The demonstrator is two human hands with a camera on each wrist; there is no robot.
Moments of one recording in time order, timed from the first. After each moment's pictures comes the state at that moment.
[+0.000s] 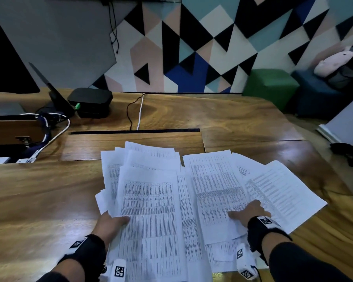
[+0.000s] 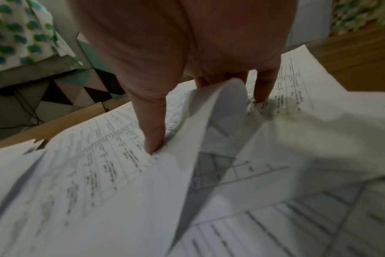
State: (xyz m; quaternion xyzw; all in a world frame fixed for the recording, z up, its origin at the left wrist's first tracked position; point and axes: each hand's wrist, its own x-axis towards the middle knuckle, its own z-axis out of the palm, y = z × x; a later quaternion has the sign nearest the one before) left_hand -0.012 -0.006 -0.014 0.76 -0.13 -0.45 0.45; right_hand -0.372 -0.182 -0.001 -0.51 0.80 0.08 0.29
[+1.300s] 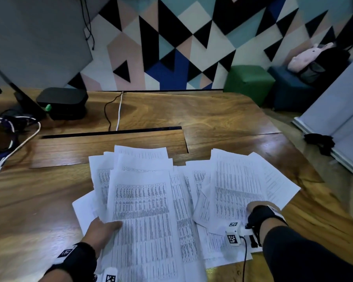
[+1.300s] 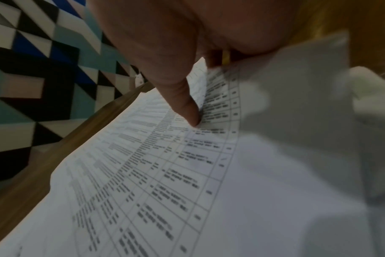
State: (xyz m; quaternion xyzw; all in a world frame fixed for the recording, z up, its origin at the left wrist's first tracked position) left_hand -0.026 -0.021 -0.040 0.76 -0.17 -0.47 0.42; right_hand -0.434 -0.197 0.030 -0.59 0.69 0.37 0.21
